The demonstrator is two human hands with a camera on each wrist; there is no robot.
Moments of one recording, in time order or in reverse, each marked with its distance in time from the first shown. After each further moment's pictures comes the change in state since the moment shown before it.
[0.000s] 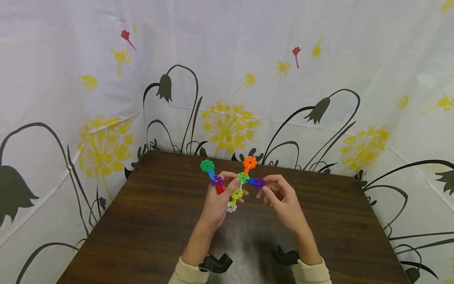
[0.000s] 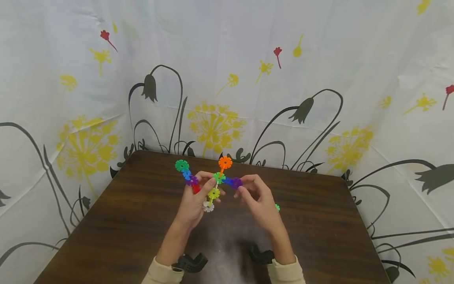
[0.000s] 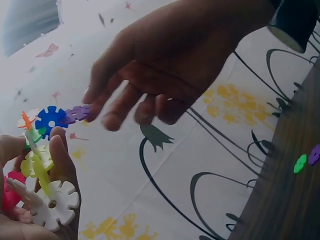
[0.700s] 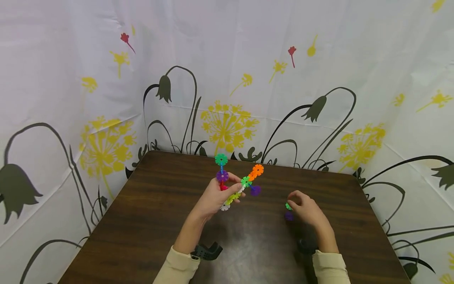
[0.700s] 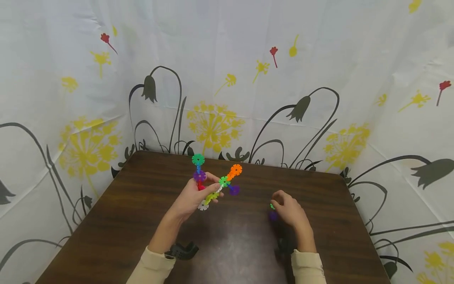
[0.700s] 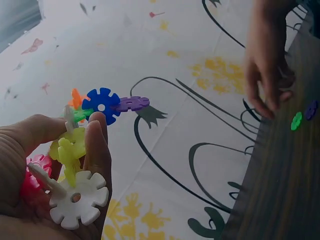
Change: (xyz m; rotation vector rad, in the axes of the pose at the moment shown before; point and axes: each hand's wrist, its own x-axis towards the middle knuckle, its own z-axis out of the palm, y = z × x) left_hand 0.008 0.005 -0.023 0.268 -0.197 -0.209; right_hand -0.043 0.098 -0.092 -0.627 -0.149 0.576
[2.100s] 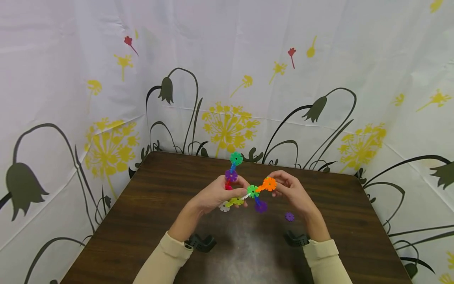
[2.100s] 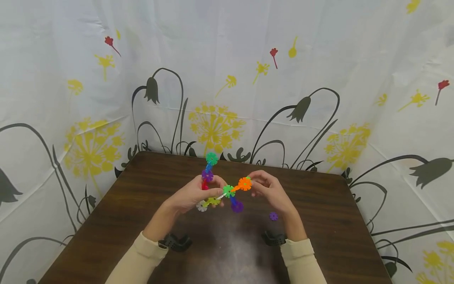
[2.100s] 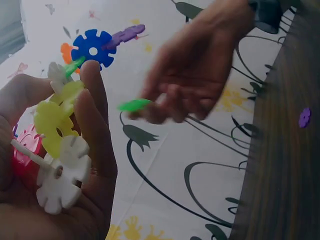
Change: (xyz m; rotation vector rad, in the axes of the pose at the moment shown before) left_hand 0.008 0.027 -0.006 0.059 -0.334 -0.035; right_hand 0.016 -0.080 -0.010 0.846 -0.207 -0.406
